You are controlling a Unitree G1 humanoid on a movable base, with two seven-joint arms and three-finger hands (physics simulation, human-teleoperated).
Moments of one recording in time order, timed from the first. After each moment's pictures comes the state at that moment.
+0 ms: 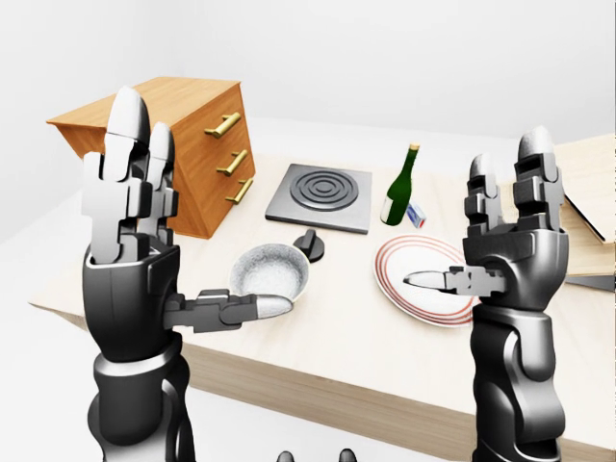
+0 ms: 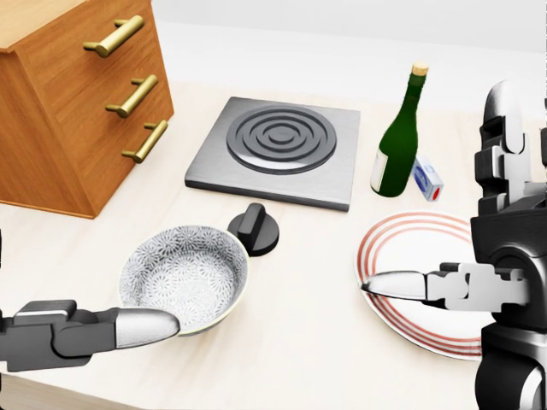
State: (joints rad) left arm -0.04 0.03 0.04 -0.91 0.20 0.09 -0.10; right arm -0.06 -0.05 -0.14 -0.67 0.28 0.09 -0.03
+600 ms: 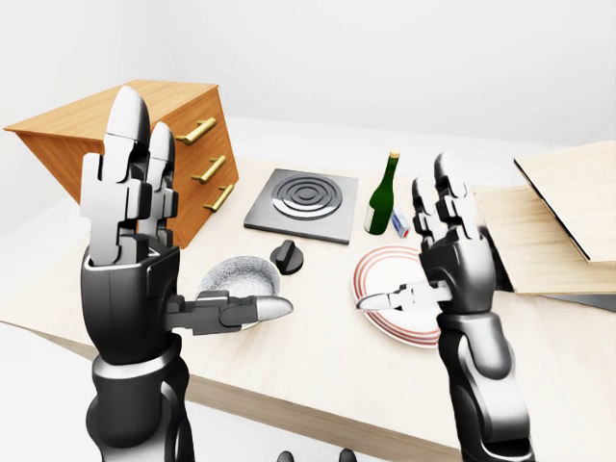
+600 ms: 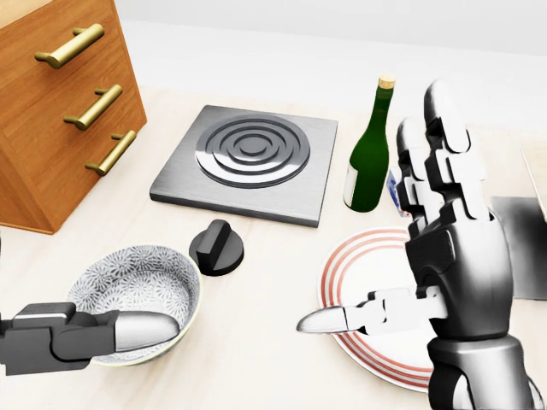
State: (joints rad) left arm -0.03 0.03 0.04 -0.92 0.19 0.09 -0.10; right arm -0.02 -0.05 0.01 -0.61 0.08 0.09 0.05
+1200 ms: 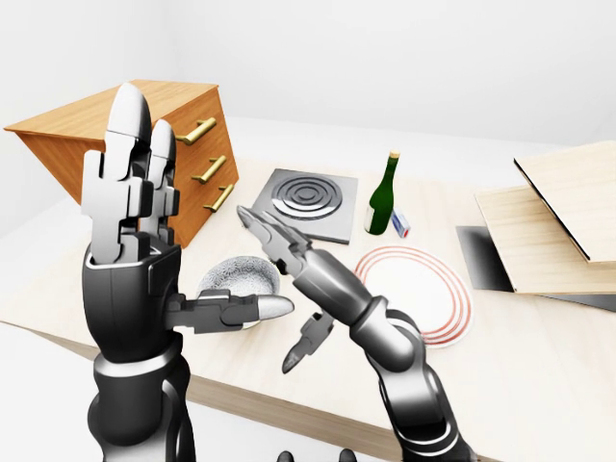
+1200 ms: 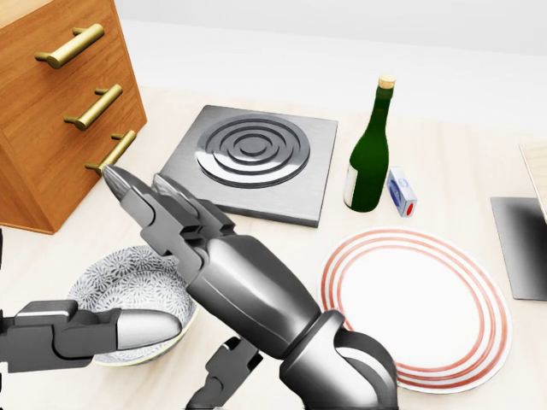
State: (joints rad) left arm -0.04 0.03 0.04 -0.91 0.20 0.09 -0.10; right arm -0.16 0.10 0.39 -0.49 -0.62 0.09 0.53
